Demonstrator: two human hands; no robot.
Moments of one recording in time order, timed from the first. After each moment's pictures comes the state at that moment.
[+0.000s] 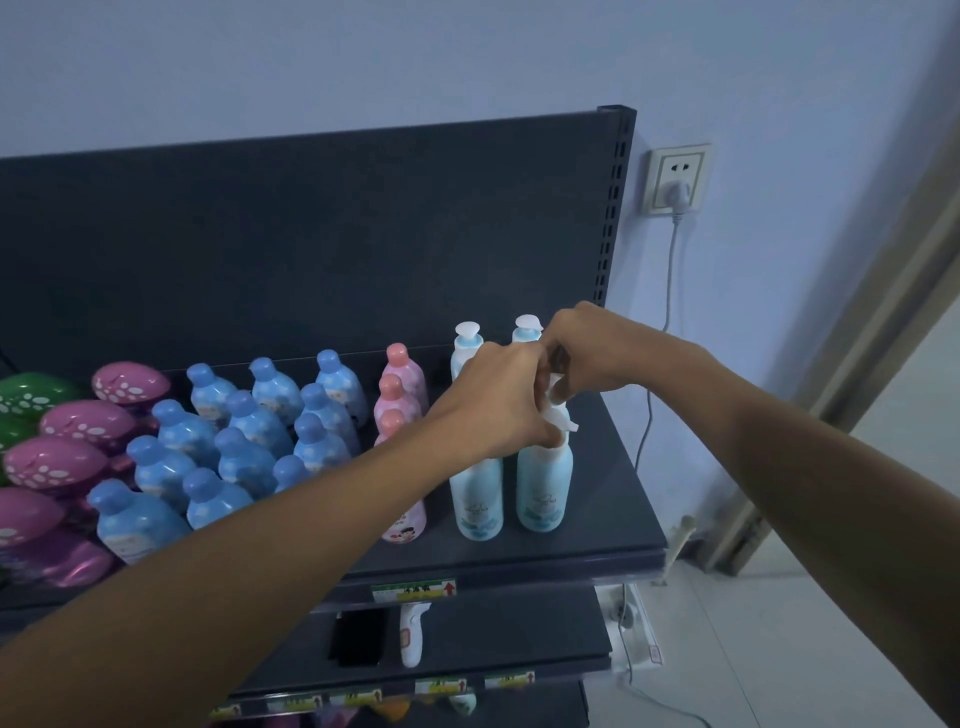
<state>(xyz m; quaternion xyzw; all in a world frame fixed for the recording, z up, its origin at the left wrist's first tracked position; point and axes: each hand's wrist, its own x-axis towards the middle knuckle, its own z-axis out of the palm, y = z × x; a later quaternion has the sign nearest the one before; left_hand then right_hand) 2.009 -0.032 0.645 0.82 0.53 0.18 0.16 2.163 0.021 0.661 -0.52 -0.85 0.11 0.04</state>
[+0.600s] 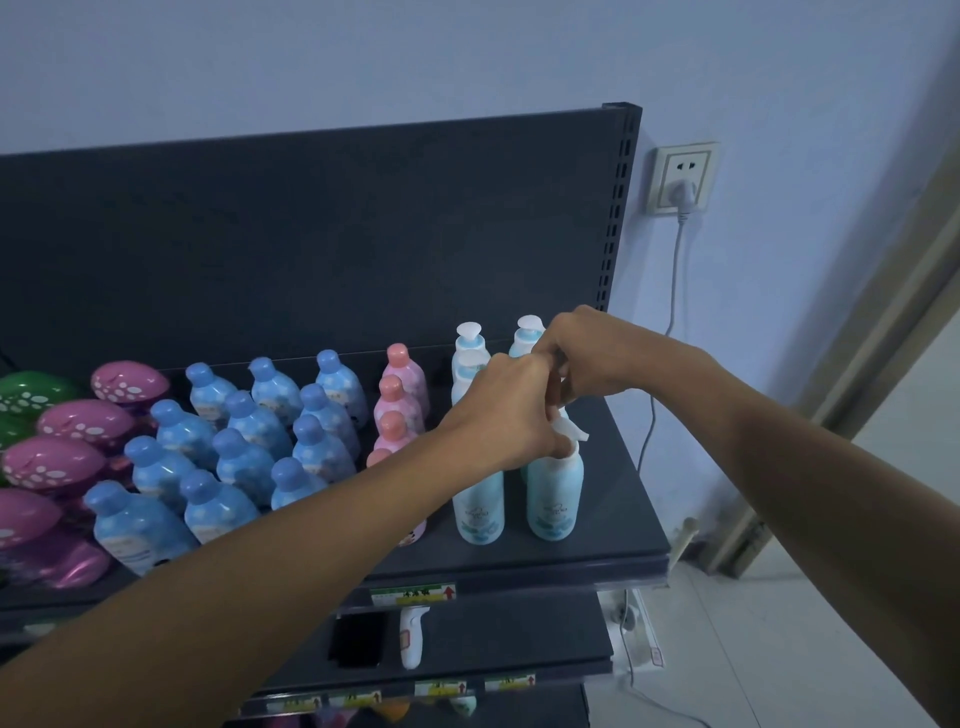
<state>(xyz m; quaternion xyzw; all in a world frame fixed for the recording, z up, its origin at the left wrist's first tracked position) 2.016 -0.030 0.635 0.82 0.53 0.17 0.16 2.163 0.030 0.653 -0.52 -0.84 0.12 0.05</state>
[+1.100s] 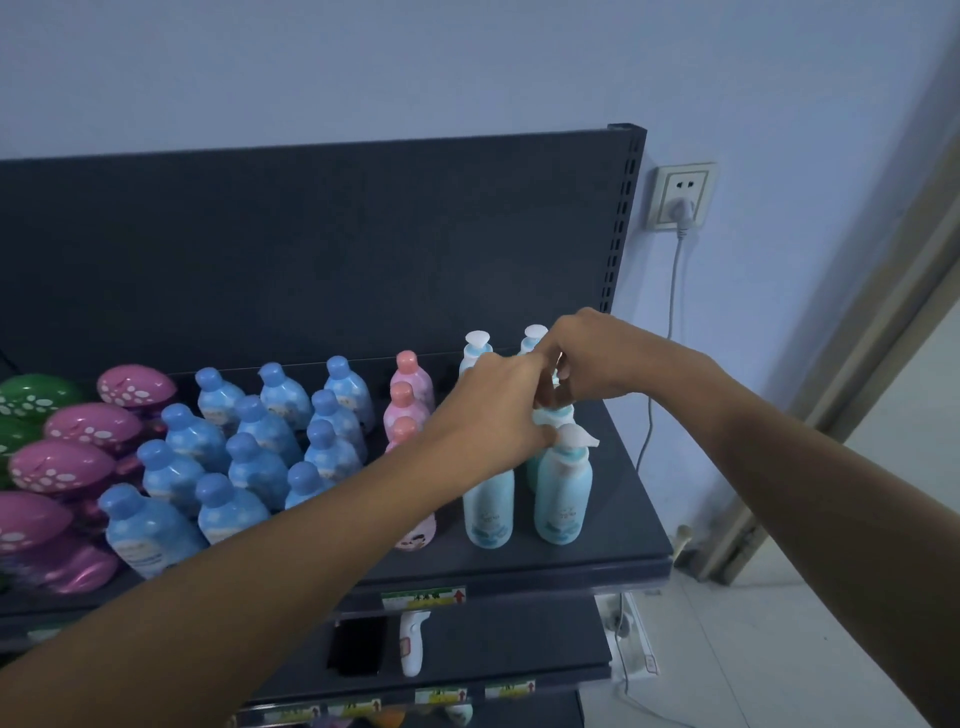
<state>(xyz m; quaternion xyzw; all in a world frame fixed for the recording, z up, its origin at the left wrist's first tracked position) 1.987 -0.042 0.650 0.83 0.50 0.20 0.11 2.148 0.018 0.671 -0.53 -0.84 0.08 0.03</state>
